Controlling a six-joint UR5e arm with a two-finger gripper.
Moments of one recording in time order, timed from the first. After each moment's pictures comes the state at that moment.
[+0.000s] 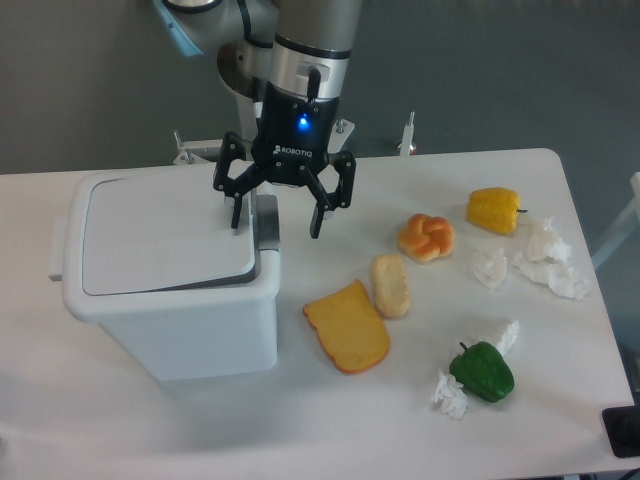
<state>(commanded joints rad) 2.47 -1.59 -1.69 -1.02 1.13 0.31</state>
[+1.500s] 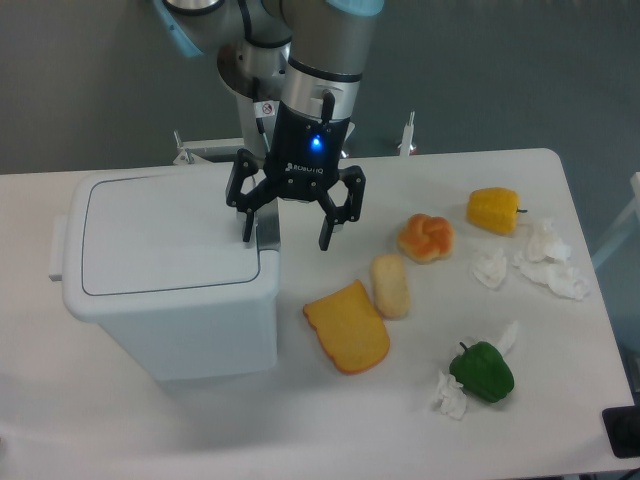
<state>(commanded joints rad) 2.49 -1.61 -1.69 -1.02 1.13 0.31</state>
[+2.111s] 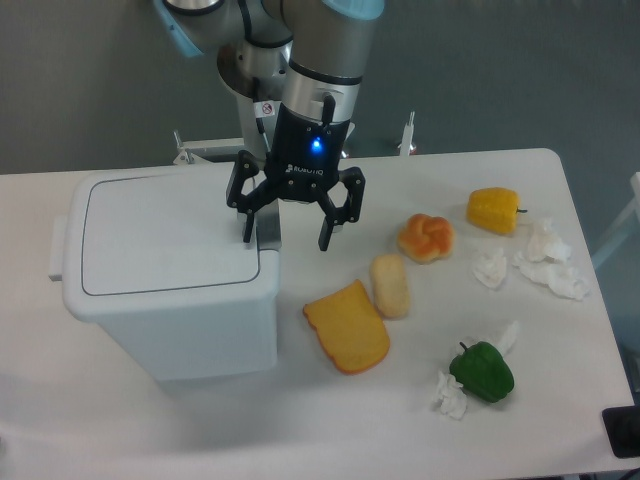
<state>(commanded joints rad) 2.49 -1.61 -1.70 -1.02 1.13 0.31</state>
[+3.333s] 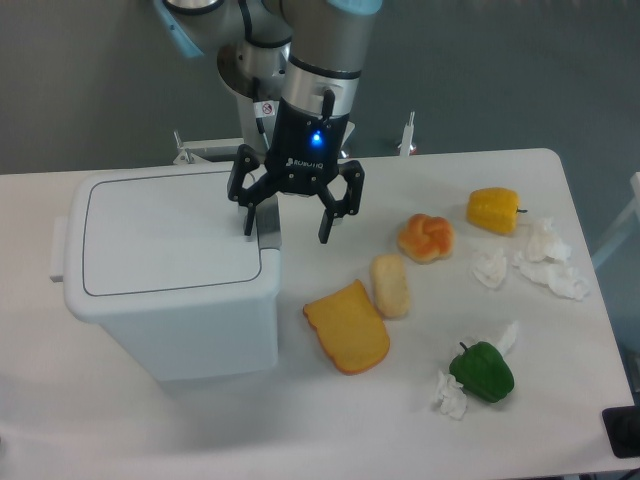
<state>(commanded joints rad) 2.51 -1.57 -1.70 -1.03 1.12 0.29</state>
